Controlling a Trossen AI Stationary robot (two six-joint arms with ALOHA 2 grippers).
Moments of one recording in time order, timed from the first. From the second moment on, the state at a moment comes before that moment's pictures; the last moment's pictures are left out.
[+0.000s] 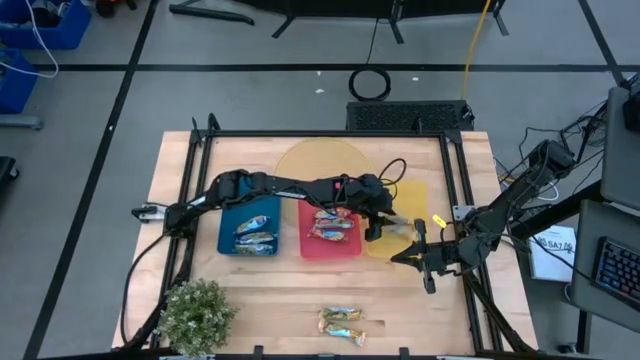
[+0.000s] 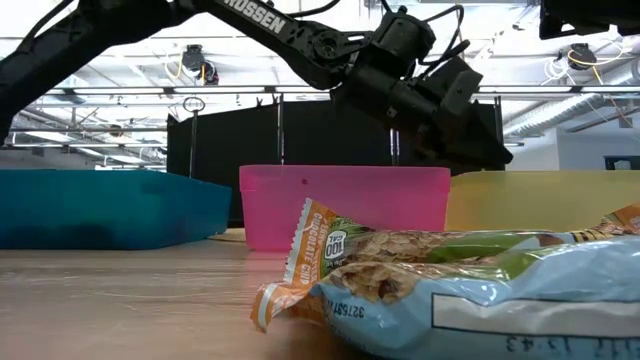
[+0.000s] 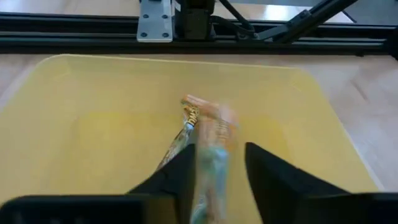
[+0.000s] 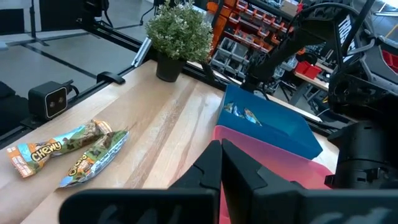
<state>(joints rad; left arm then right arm) 0.08 2.39 1.90 -0.03 0.25 0.04 0.77 0.89 0.33 0.37 0.66 -0.23</state>
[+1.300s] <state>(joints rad) -0.31 0.87 0.14 0.83 -0.36 0.07 0.65 1.08 0.33 0.50 0.65 -0.18</state>
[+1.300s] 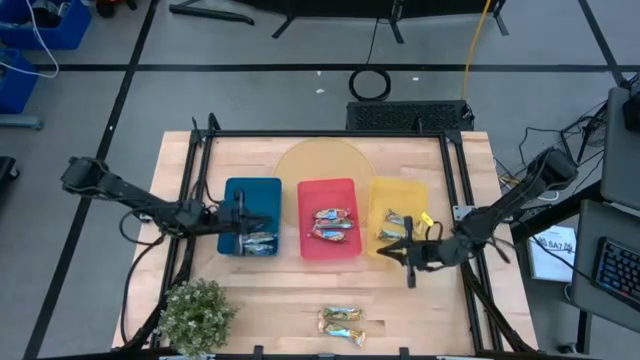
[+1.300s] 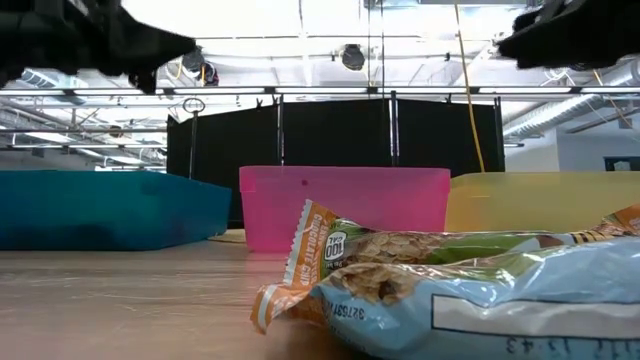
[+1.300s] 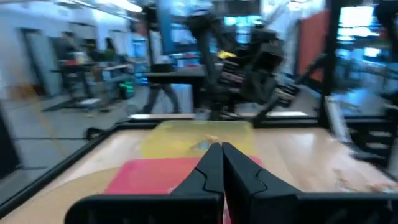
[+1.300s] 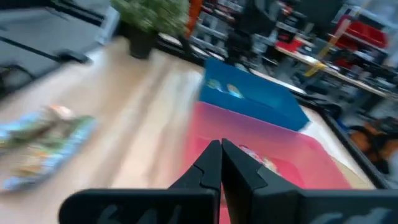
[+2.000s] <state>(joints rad) -0.31 0.89 0.09 0.89 -0.45 0.12 0.65 1.85 1.56 -0.94 0.76 0.44</state>
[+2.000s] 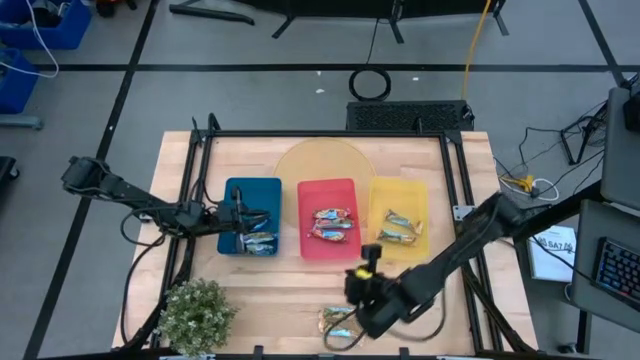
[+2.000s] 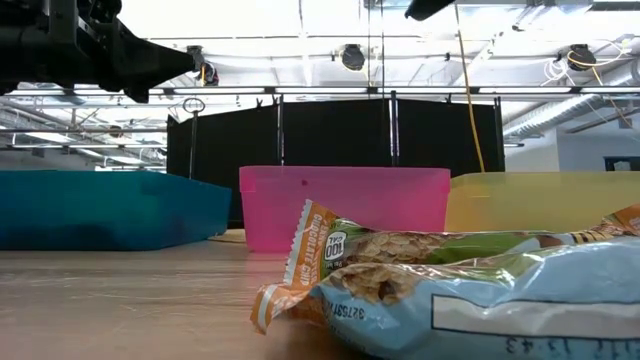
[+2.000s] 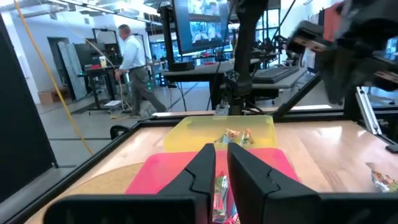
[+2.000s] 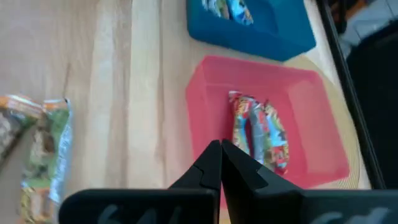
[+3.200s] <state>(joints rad) -0.31 0.89 0.10 0.89 -0.45 0.10 0.64 2.14 1.49 -0.71 0.23 0.48</state>
